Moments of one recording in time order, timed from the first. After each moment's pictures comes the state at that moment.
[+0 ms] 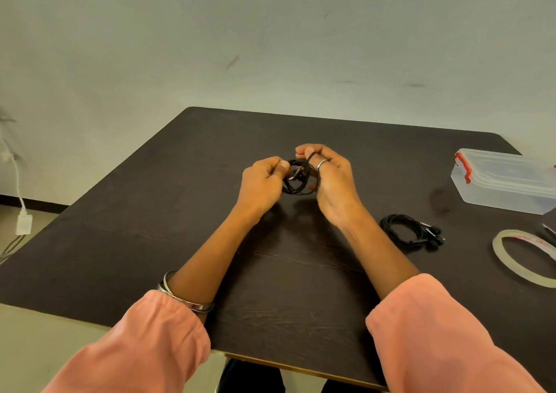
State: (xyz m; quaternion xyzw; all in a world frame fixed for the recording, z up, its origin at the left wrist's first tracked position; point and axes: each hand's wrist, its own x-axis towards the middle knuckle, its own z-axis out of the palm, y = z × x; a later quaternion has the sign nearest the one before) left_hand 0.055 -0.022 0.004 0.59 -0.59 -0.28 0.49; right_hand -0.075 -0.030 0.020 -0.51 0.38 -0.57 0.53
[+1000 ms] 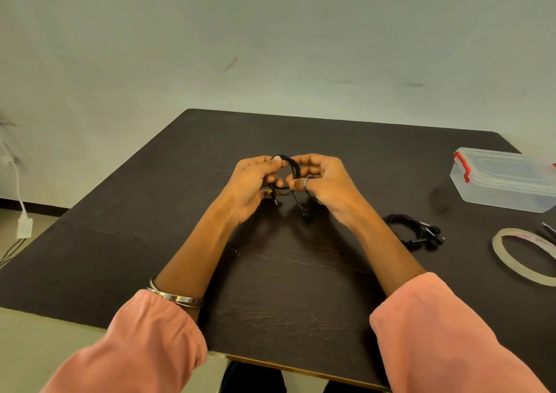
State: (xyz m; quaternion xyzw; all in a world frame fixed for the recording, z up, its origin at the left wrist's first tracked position) left_hand 0.068 -0.017 0.022 0.47 -0.43 -0.55 0.53; right_hand -0.086 -0.033 0.021 -0.64 0.41 -0.43 0.49
